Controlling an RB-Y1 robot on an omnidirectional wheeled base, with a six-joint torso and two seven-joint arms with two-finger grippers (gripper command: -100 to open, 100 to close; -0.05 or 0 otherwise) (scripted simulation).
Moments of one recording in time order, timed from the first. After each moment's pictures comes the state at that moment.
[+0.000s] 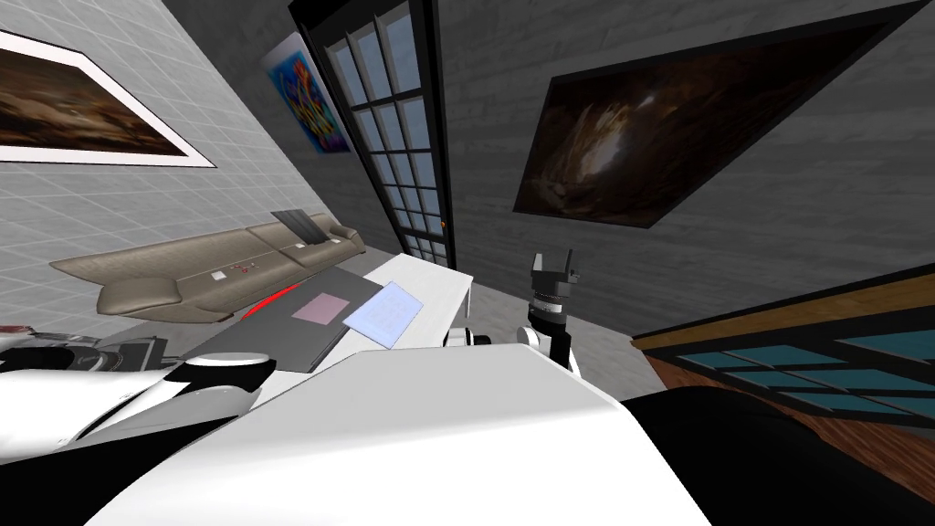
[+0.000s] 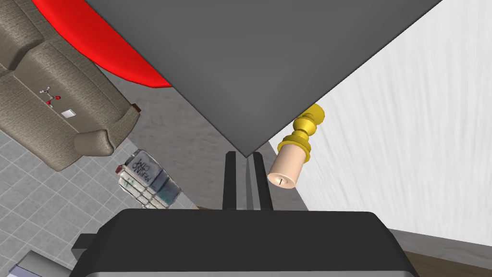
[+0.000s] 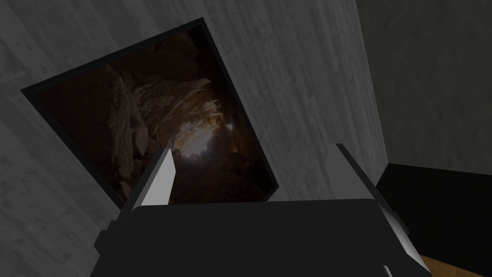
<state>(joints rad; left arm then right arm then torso) -0.29 0.75 1.45 -1.29 -0.05 1.56 -0.86 0.54 -0.04 0.00 -2.30 -0.12 -0.60 -0.10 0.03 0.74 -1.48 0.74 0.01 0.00</state>
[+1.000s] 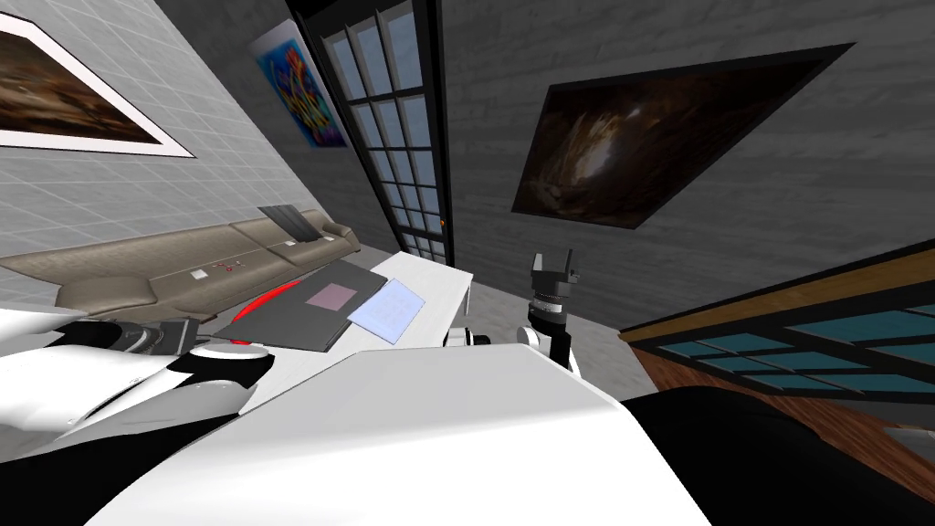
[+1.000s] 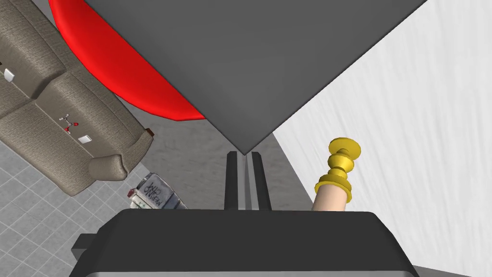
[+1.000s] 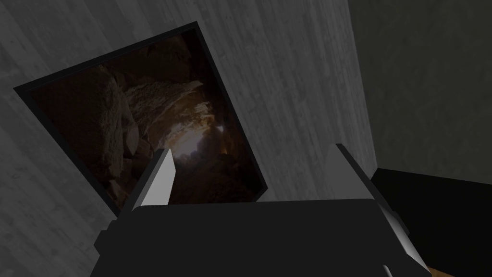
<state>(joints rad) -0.33 0.78 1.36 -1.19 0.01 1.52 -0.78 0.54 -0.04 0.00 -2.30 -0.12 -0.60 -0.10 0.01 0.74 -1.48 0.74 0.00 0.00</state>
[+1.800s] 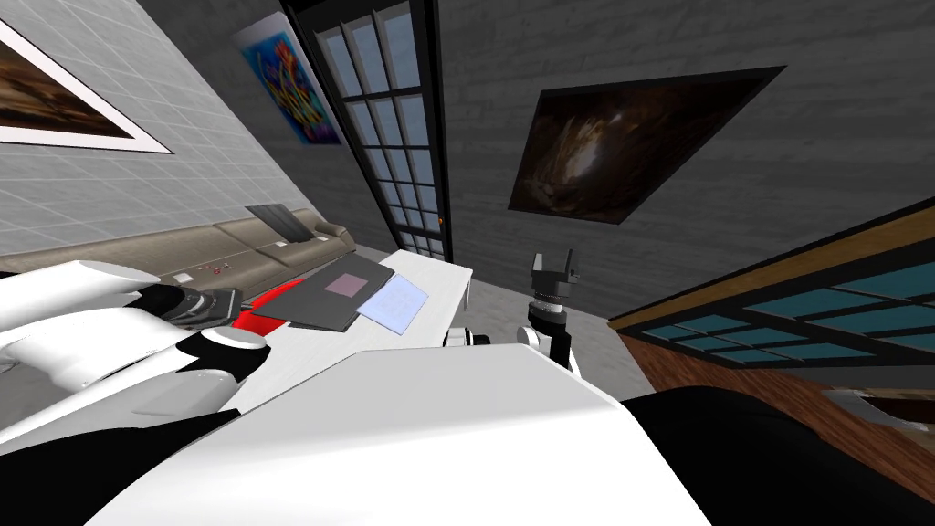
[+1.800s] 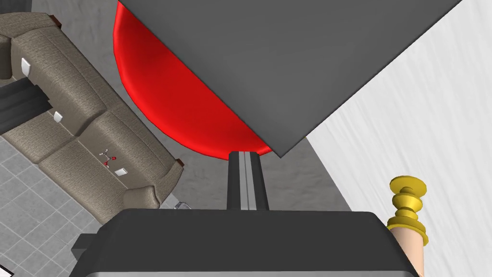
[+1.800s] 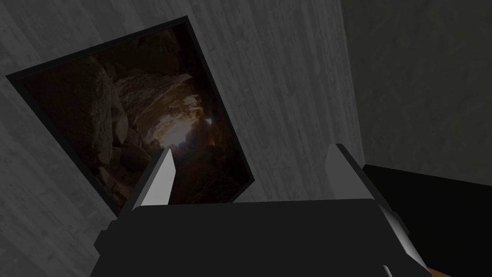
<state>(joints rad) -0.41 0.86 1.13 -1.04 0.13 1.46 -0.65 0.54 -0.04 0.00 -2.30 -0.12 -0.60 -0.10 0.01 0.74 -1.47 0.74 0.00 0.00</state>
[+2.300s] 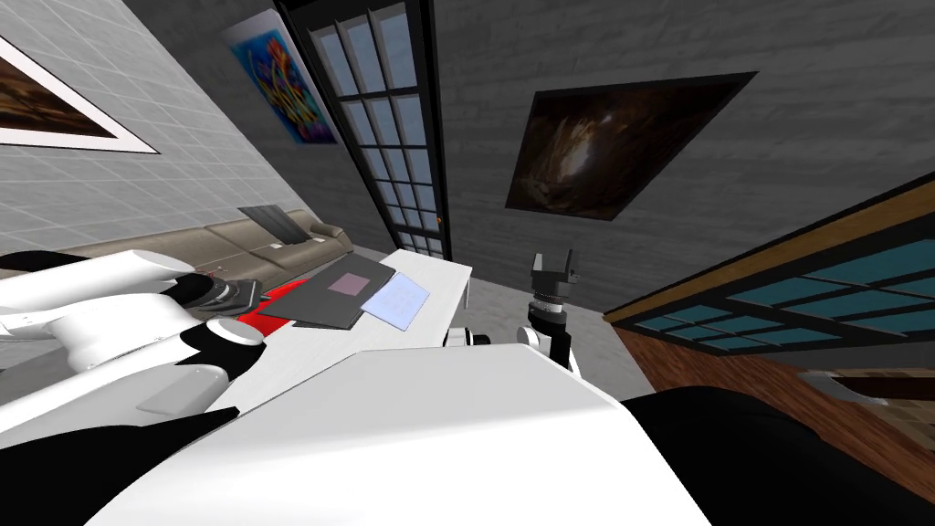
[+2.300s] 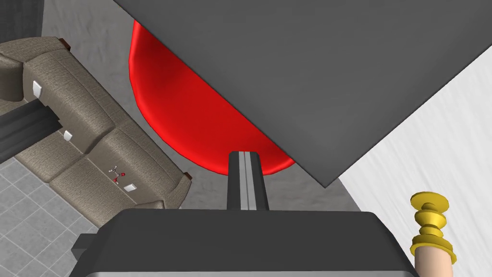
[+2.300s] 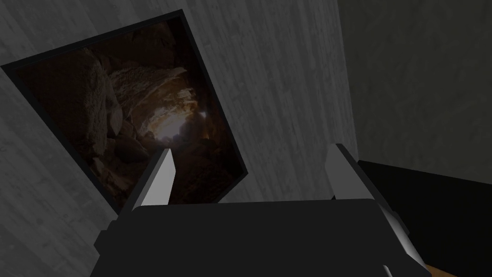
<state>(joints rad) -0.46 0.91 0.98 -0.93 0.20 1.41 -0.58 0.54 -0.04 0.00 -2.30 -0.12 -0.60 -0.10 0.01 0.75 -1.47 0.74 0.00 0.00</state>
